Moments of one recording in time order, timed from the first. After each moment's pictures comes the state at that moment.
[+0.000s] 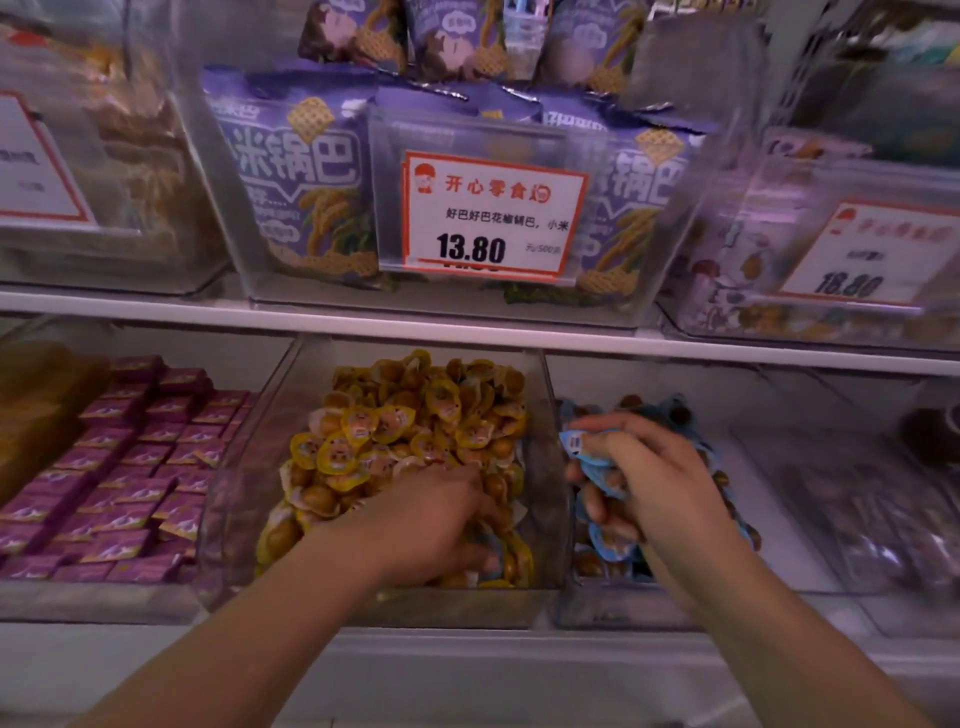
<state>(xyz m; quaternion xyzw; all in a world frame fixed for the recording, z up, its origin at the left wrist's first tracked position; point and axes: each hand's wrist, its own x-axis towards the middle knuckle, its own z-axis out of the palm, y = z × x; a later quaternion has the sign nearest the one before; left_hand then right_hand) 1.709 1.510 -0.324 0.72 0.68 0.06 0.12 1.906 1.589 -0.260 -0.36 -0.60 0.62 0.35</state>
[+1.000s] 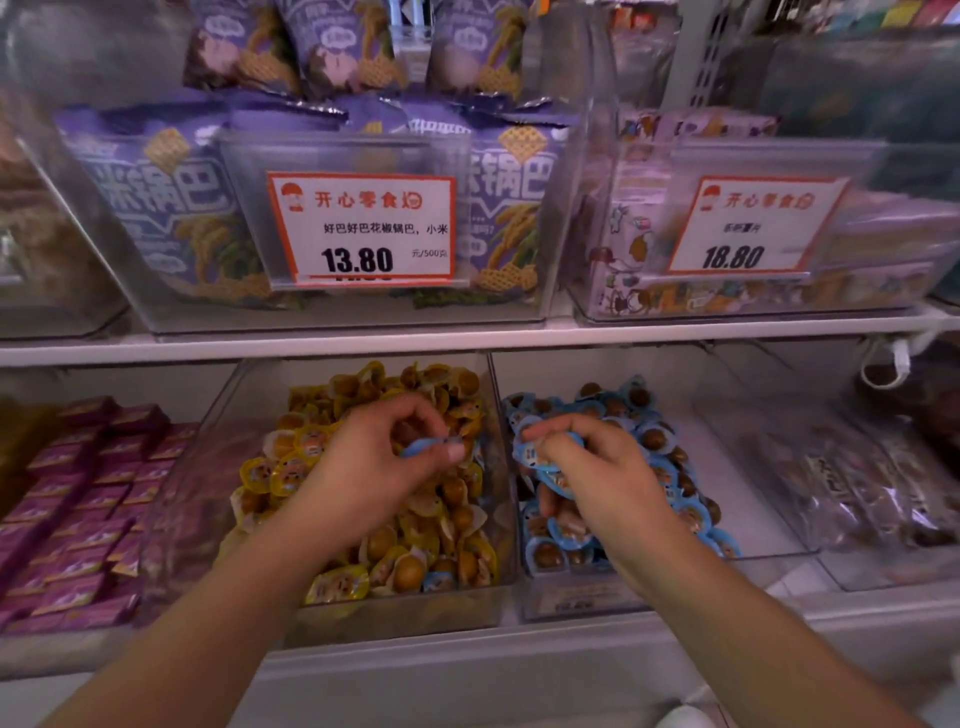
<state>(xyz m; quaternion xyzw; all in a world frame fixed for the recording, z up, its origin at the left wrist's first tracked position) 1.716 1.518 -0.284 0.56 0.68 0.45 0.15 1.915 1.599 -0.273 -0.41 -0.61 0.60 0.33</state>
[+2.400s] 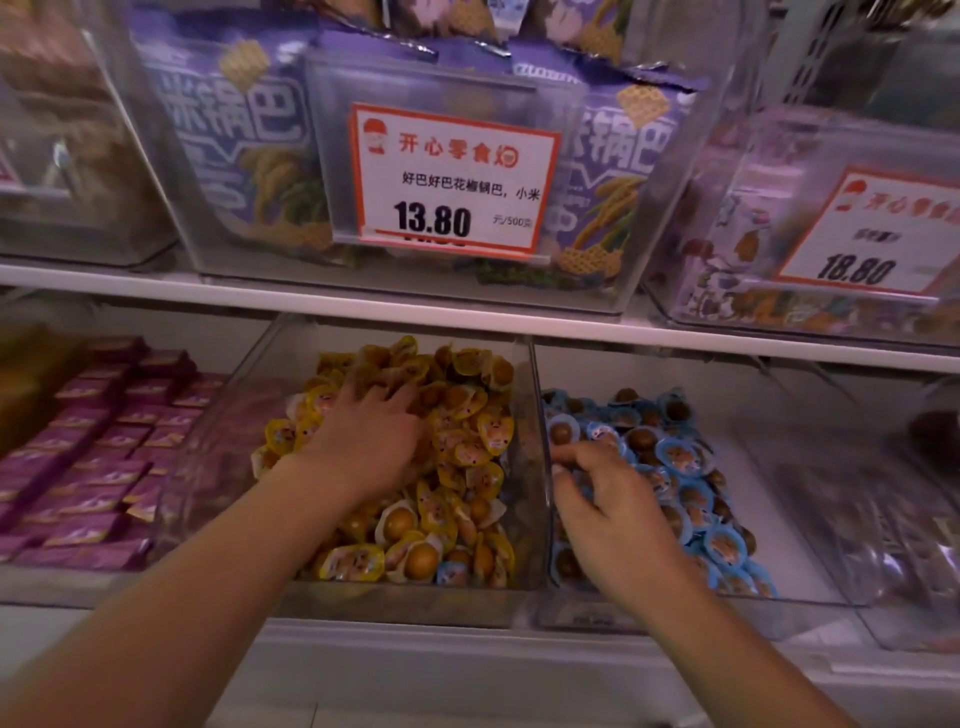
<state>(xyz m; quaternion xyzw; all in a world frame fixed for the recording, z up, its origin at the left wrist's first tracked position) 1.672 1.537 -0.311 0.61 0.79 -0.10 -0.05 1.910 1.606 -0.311 -0.38 -0.84 0.30 0.25</state>
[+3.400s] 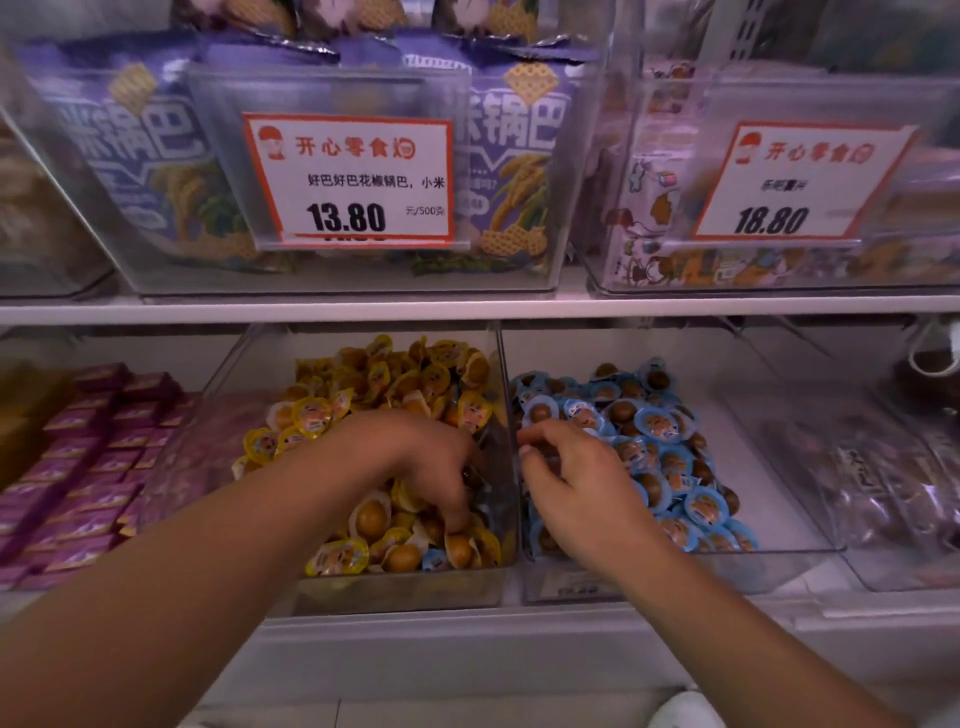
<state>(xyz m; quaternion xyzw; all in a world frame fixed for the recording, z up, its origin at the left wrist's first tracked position) 1.724 1.593 -0.295 0.64 0.68 -0.20 0.30 1.910 1.607 -0.308 -0.36 -0.83 0.32 0.26</state>
